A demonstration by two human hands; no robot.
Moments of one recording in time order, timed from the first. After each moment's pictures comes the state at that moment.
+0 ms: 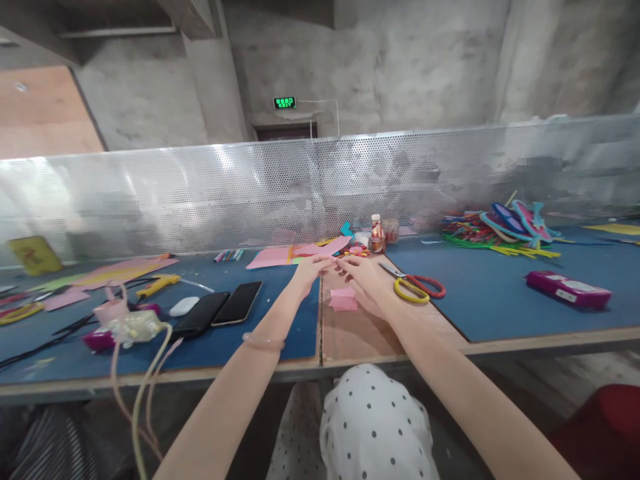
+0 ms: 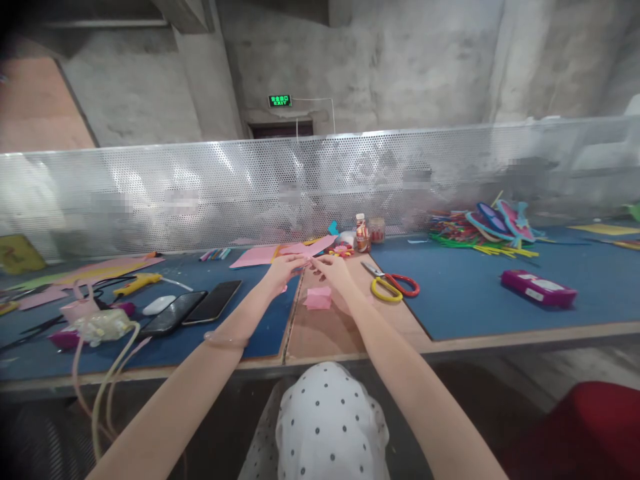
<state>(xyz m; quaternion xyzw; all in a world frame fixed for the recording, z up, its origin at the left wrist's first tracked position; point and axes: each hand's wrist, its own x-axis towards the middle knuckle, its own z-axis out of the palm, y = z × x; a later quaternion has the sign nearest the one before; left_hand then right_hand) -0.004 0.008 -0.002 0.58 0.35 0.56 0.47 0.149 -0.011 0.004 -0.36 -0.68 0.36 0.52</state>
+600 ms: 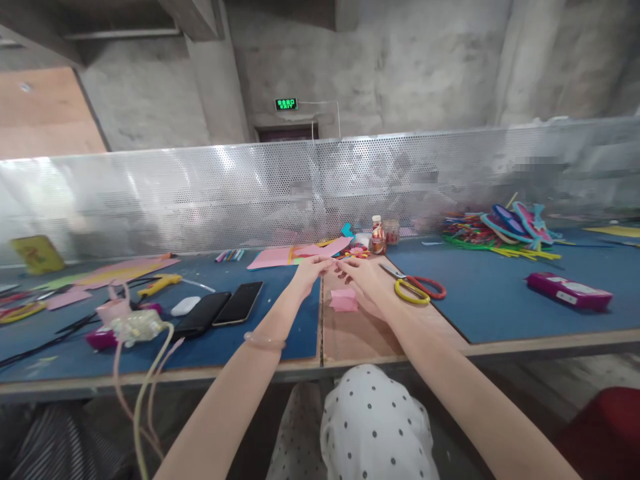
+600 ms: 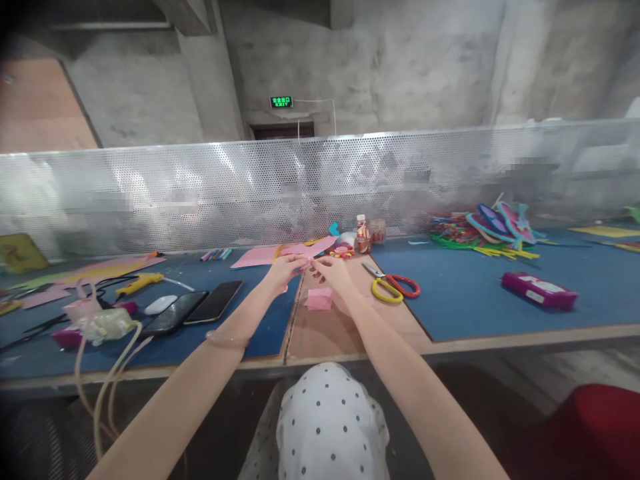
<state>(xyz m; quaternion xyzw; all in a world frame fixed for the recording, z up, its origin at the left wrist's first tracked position) -0.004 0.012 -0.003 0.58 0.35 0.58 0.46 0.147 -0.016 0.007 -0.37 -0.69 0.35 0.51</state>
